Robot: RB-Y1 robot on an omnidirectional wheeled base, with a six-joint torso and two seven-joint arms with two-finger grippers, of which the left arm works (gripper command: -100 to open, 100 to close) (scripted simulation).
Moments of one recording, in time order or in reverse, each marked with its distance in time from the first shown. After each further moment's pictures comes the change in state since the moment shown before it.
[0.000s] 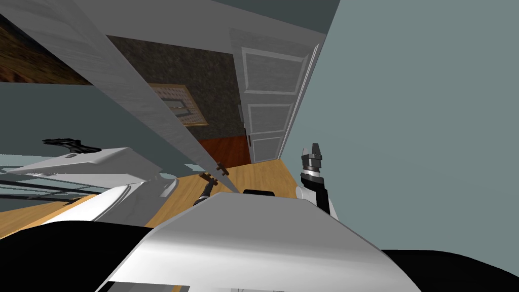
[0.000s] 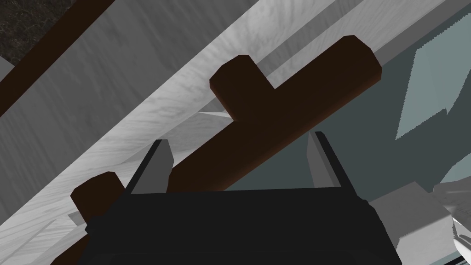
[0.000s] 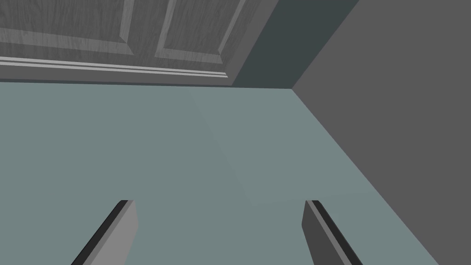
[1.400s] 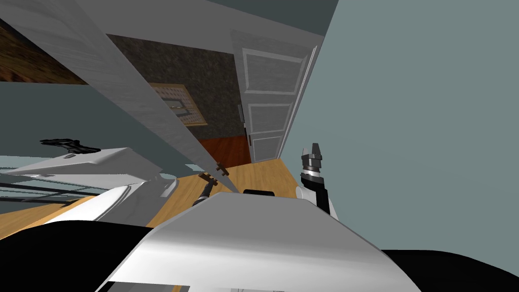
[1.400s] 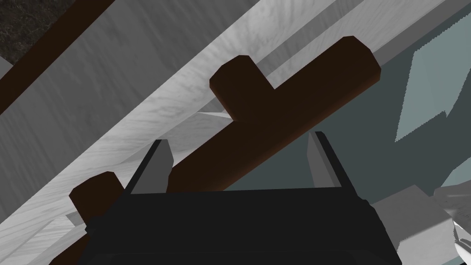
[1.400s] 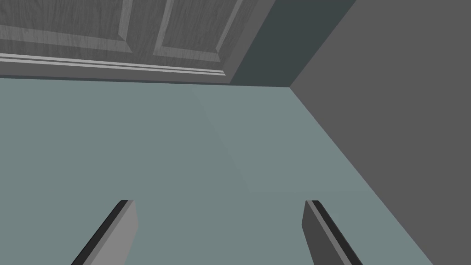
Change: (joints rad) arm 0.008 0.012 -0.013 -0.002 0.001 -0.005 0.018
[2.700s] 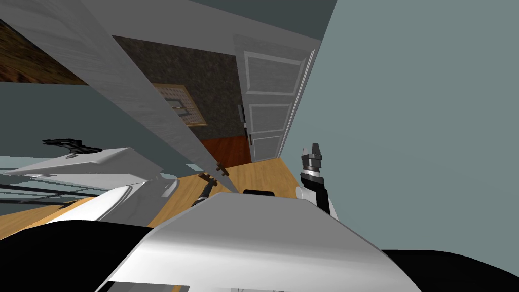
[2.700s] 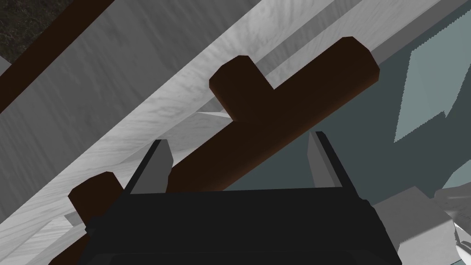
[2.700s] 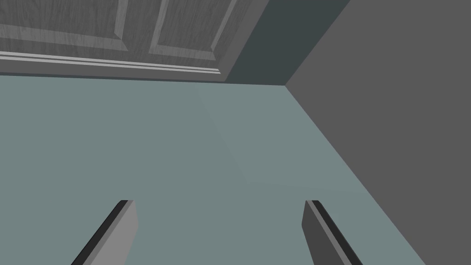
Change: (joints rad) arm 0.005 0.013 -0.013 0.003 -0.003 -0.002 0.014
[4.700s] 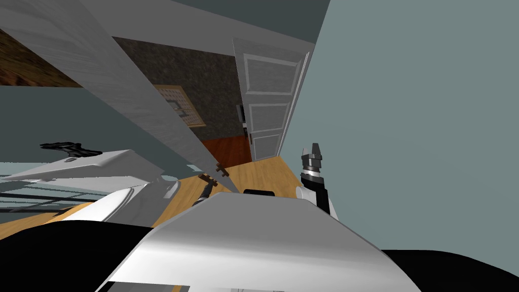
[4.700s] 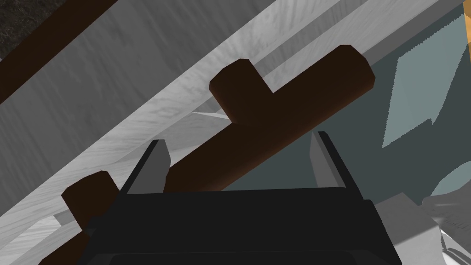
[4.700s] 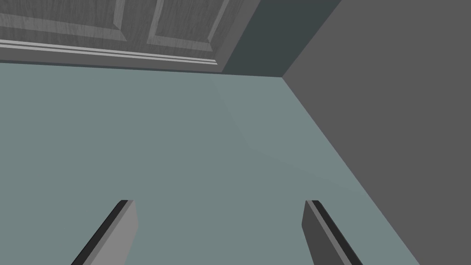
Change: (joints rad) arm -0.002 0.004 -0.016 0.019 0.008 0.002 0.056
